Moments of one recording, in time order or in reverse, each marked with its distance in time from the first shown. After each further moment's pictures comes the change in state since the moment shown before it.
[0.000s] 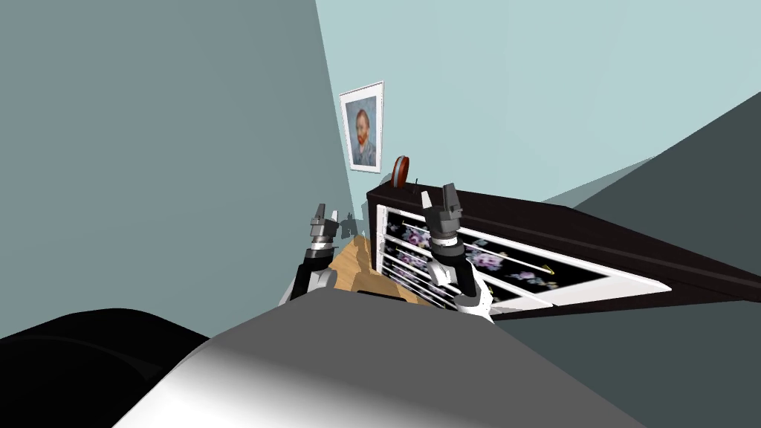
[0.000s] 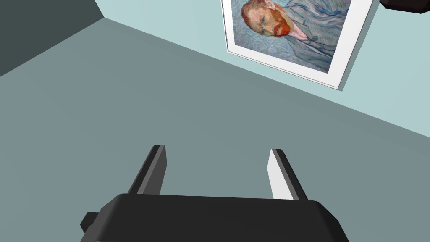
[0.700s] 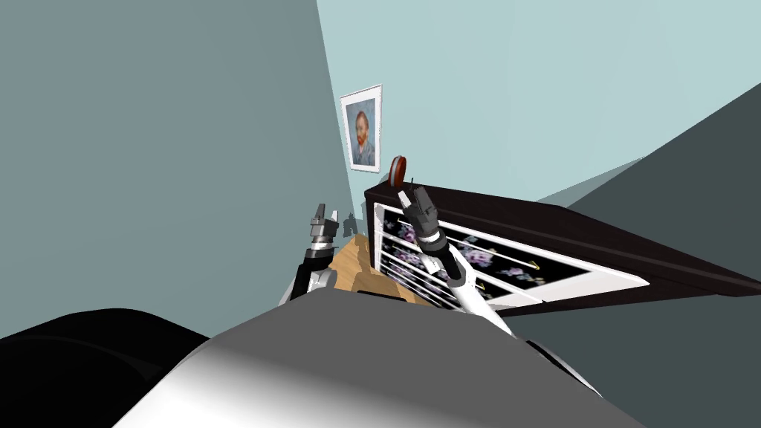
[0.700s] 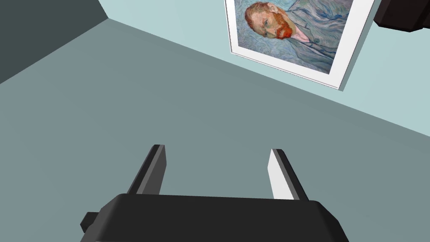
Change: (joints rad) left arm 0.000 0.000 0.000 0.000 0.000 0.000 0.000; right arm -0.207 -0.126 0.145 0.122 0.057 -0.103 -0.081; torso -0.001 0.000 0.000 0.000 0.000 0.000
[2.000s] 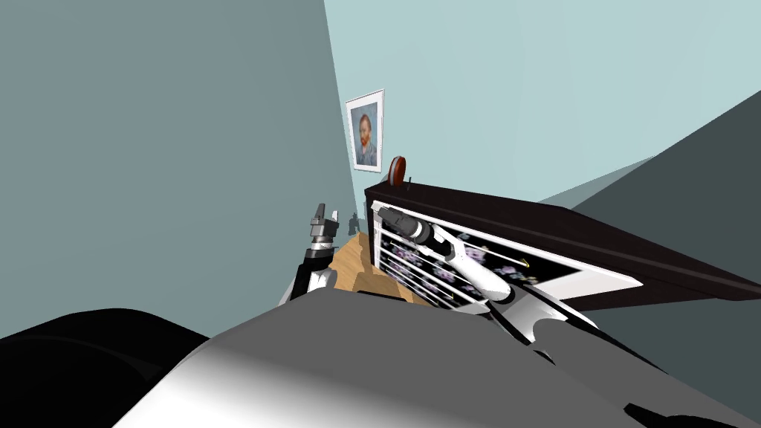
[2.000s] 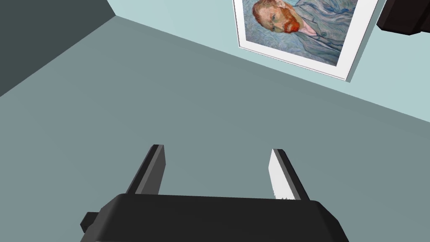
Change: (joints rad) left arm 0.000 0.000 0.000 0.000 0.000 0.000 0.000; right arm -0.374 -0.217 0.237 0.197 0.109 -0.140 -0.143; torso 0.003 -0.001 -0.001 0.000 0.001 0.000
